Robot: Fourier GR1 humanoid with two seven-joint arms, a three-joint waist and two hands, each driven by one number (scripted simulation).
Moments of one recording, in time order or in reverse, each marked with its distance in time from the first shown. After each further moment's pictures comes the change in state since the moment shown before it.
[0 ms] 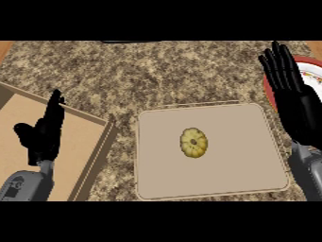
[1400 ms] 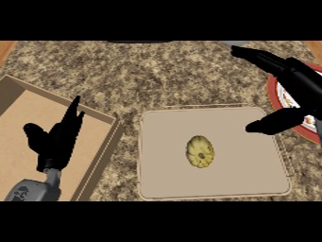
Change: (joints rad) left arm 0.056 -0.019 -0.079 -0.151 0.037 -0.098 0.178; right arm -0.236 -0.313 0.187 0.044 0.425 0.172 0.184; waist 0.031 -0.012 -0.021
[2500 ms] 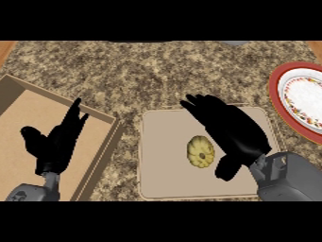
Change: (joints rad) left arm 0.030 -0.014 0.013 -0.043 -0.012 -0.029 0.023; right arm 0.019 0.159 0.350 -0.179 0.330 0.144 0.548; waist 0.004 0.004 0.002
